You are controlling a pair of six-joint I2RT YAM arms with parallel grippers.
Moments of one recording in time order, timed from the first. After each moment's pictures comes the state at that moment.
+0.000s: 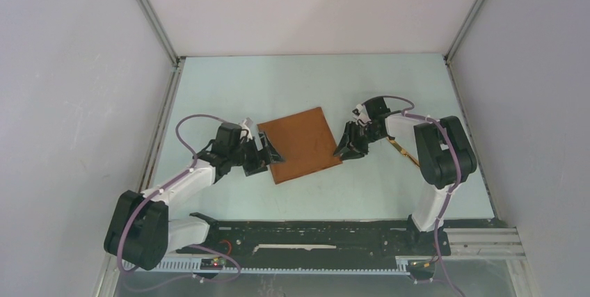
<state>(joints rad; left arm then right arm) -0.35 1.18 0.54 -0.17 0.43 -0.74 0.27 1.84 1.01 -0.39 -0.71 0.53</state>
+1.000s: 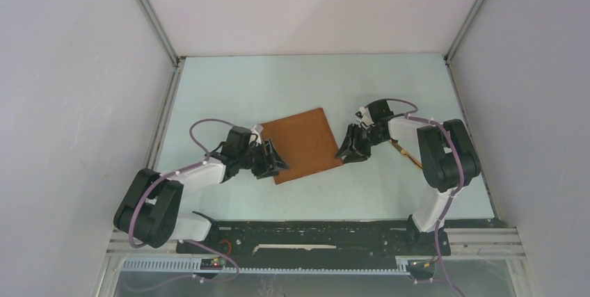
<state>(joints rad) -0.41 1.33 0.50 0.00 0.49 -0.80 0.25 1.81 0.96 -0.38 -0.71 0.53</state>
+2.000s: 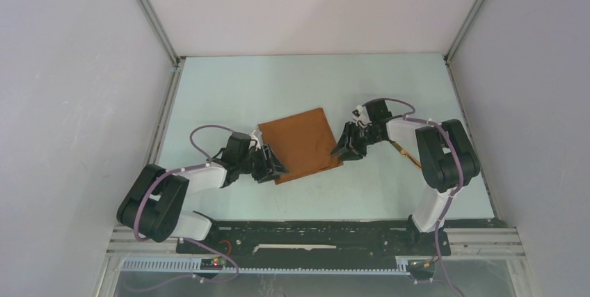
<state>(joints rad) -0.41 1.38 0.41 0.15 0.48 -0.83 0.28 1.81 0.95 -0.29 -0.77 0.59</state>
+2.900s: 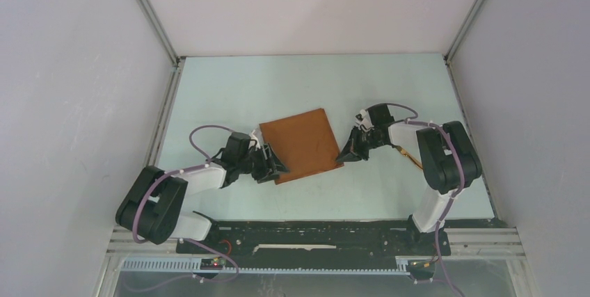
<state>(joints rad) -0.41 1.36 0.41 0.14 0.48 -0.84 0.26 1.80 0.88 -0.24 -0.75 0.63</state>
